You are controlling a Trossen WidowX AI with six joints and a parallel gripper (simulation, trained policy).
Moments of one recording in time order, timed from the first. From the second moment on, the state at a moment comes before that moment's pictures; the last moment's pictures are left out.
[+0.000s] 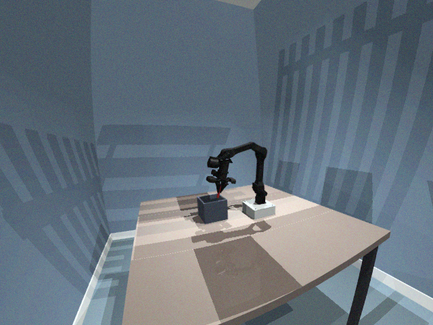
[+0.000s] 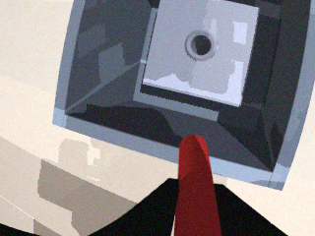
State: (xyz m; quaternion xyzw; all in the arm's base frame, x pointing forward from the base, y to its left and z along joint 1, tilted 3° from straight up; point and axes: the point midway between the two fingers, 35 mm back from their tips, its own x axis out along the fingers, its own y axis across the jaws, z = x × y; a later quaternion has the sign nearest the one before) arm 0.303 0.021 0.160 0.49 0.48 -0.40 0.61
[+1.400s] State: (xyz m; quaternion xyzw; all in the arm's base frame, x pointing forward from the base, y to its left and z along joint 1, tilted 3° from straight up) arm 0.345 -0.034 0.062 0.47 0.53 -0.41 0.57
